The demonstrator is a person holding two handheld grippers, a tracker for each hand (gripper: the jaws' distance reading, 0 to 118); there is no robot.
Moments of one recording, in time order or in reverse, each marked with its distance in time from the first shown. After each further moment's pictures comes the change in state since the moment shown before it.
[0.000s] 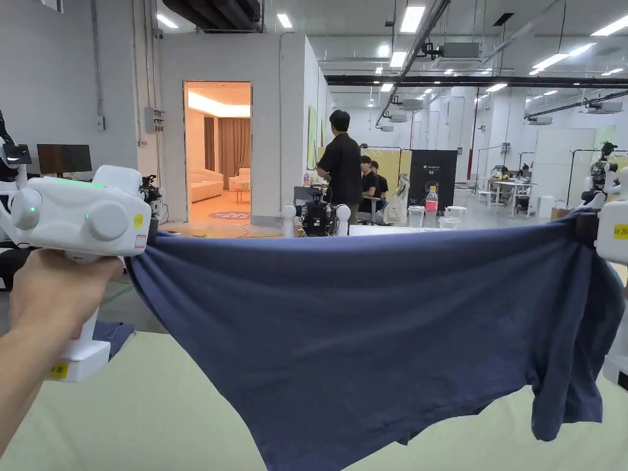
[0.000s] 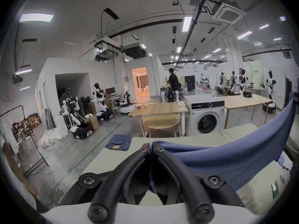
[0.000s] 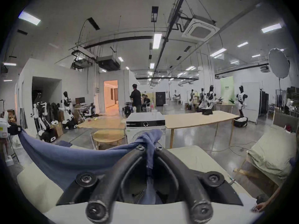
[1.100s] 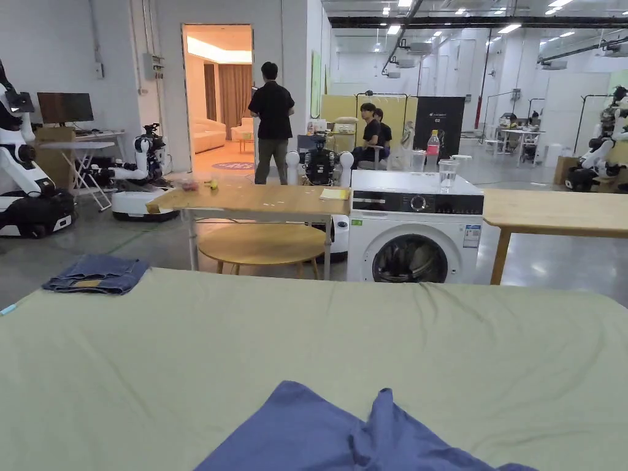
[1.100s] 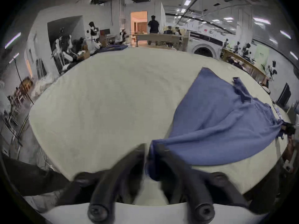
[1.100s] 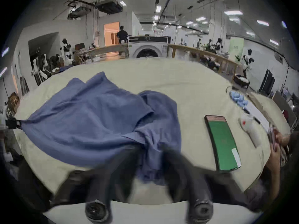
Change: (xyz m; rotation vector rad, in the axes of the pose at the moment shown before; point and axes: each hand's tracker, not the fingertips) left arm -0.005 -0.437 0.137 -0.496 -0.077 0.109; right arm 0.050 -0.415 0.173 -0.598 0.029 0.042
